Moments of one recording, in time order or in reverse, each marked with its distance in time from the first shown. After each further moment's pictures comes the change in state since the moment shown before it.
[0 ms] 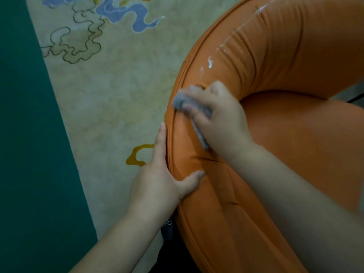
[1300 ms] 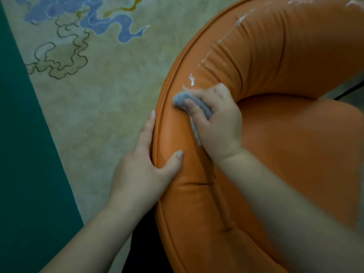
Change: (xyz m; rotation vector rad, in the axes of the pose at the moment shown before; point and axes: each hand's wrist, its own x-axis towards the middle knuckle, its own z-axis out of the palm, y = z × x) left_hand 0.061 0.021 -0.017 0.036 0.049 0.158; right_hand 0.027 0.031 0.006 0.088 0.302 0.145
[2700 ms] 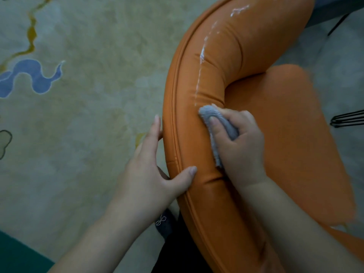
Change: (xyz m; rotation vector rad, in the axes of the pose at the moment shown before) left_hand 0.176 0.019 -0.050 0.037 -0.554 0.395; right_hand 0.048 -0.008 0.019 -0.136 0.409 0.538
